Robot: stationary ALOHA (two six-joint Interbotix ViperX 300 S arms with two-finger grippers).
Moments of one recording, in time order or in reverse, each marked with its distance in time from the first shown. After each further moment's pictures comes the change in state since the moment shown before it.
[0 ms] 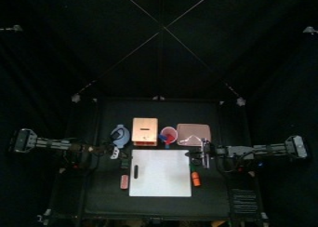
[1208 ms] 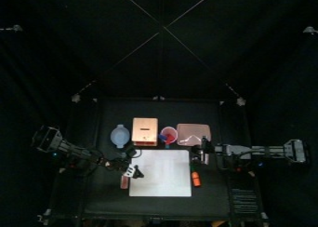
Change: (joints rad) left arm -0.054 0.482 -0.453 0.232 0.212 0.069; right arm -0.141 0.051 0.078 -0.051 0.038 0.005
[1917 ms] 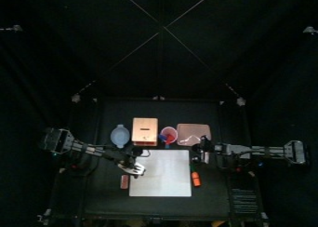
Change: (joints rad) left arm -0.138 0.049 -0.141 1.028 0.571 -1.520; right arm -0.017 0.002 0.005 0.028 0.060 0.002
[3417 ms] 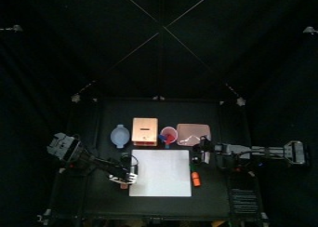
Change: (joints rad) left arm -0.110 0.189 0.025 0.028 0.044 -0.259; right arm -0.006 0.002 0.017 0.000 0.025 0.000
